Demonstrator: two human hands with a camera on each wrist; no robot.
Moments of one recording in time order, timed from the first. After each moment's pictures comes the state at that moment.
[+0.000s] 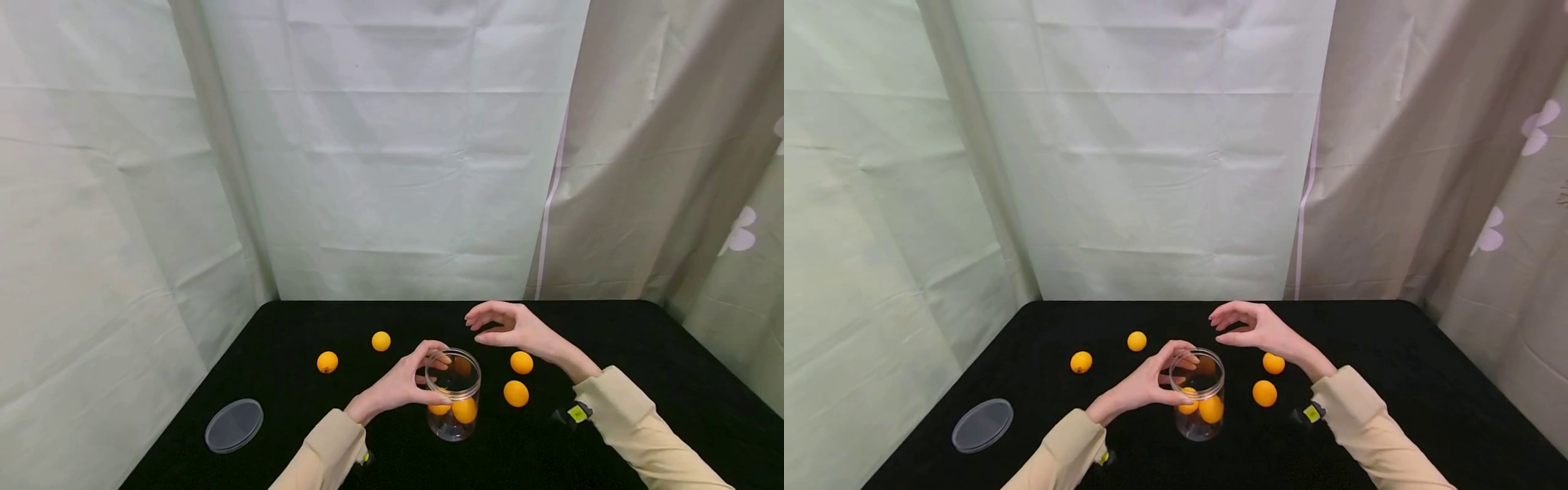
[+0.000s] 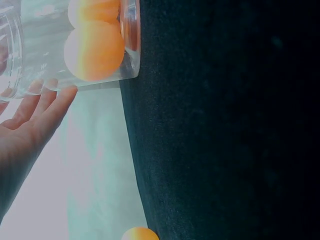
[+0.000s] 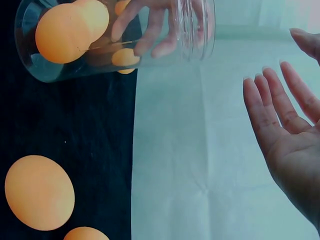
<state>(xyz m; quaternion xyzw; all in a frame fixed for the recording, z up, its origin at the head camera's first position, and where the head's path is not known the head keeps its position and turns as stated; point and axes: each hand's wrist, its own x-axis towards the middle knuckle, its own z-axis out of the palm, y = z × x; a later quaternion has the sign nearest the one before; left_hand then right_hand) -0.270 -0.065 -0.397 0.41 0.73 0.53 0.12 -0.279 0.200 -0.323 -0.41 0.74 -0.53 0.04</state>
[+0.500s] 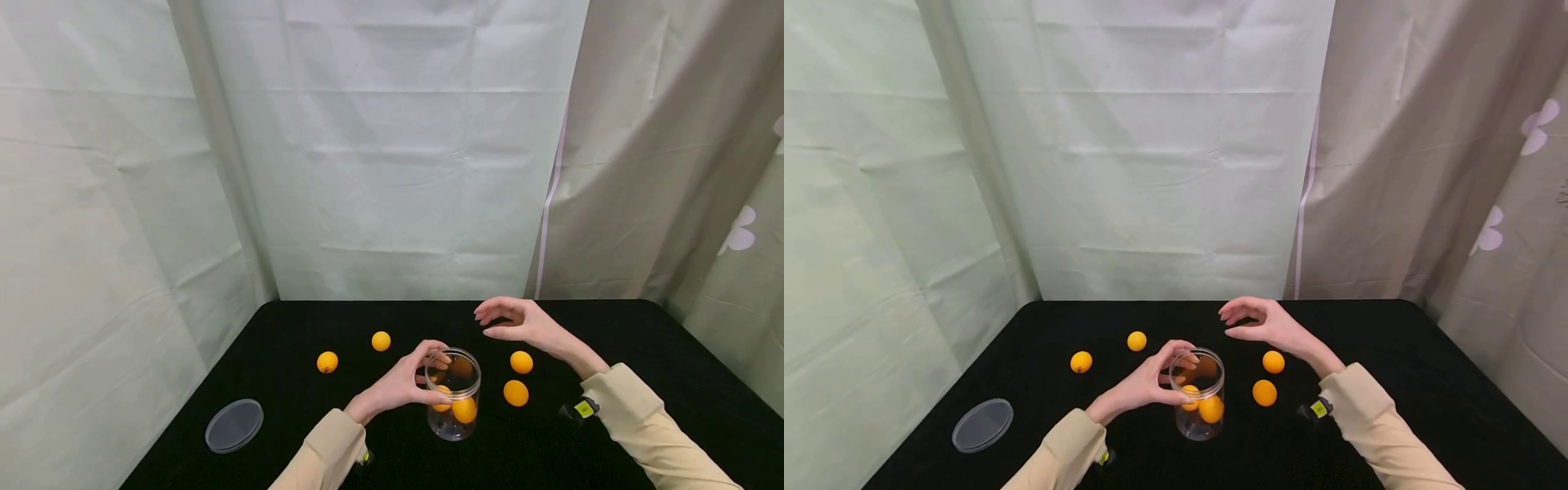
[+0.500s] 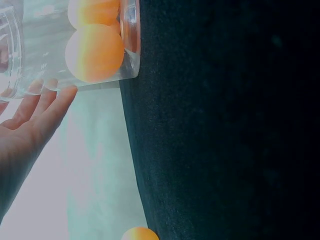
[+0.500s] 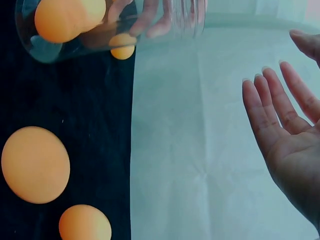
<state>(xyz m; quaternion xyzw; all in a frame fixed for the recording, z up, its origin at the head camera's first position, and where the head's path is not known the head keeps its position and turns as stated) -0.271 -0.066 -0.395 0.41 0.73 0.53 0.12 -0.284 0.211 -0.319 -0.39 0.75 -0.54 0.03</state>
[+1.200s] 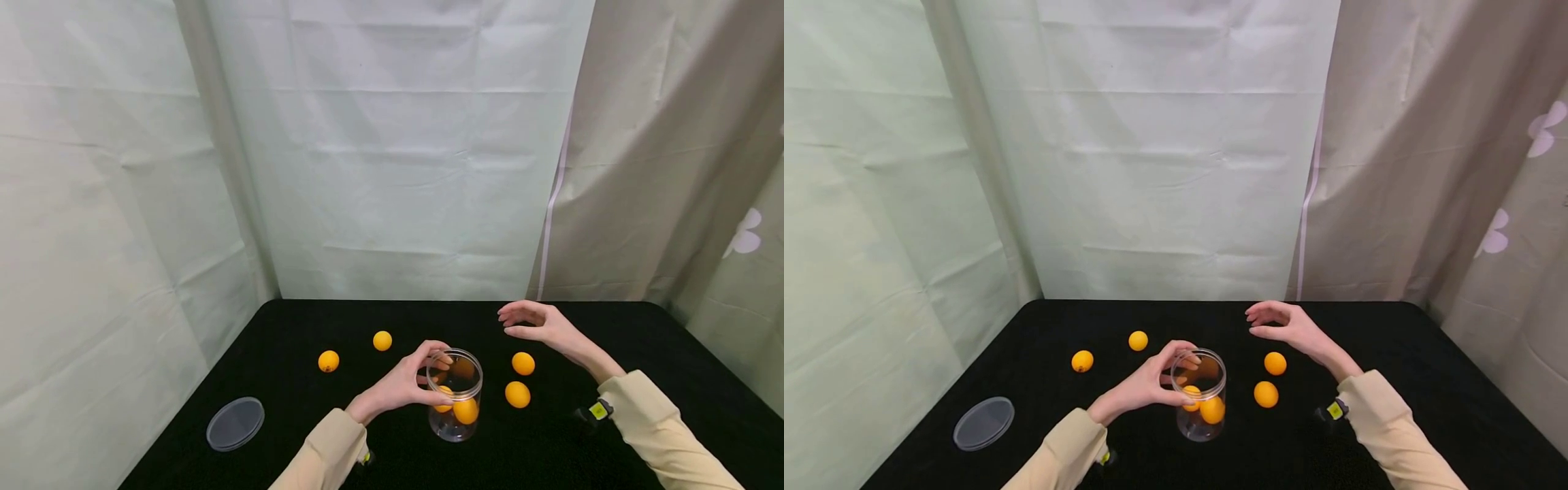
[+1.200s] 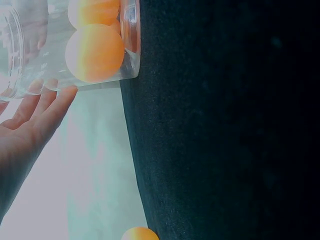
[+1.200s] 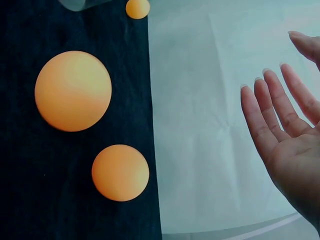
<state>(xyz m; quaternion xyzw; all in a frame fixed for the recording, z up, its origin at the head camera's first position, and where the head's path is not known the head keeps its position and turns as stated) -0.255 -0.064 -0.374 0.42 0.72 0.54 0.14 -0.293 0.247 -0.343 -0.30 0.80 -0.53 0.01</state>
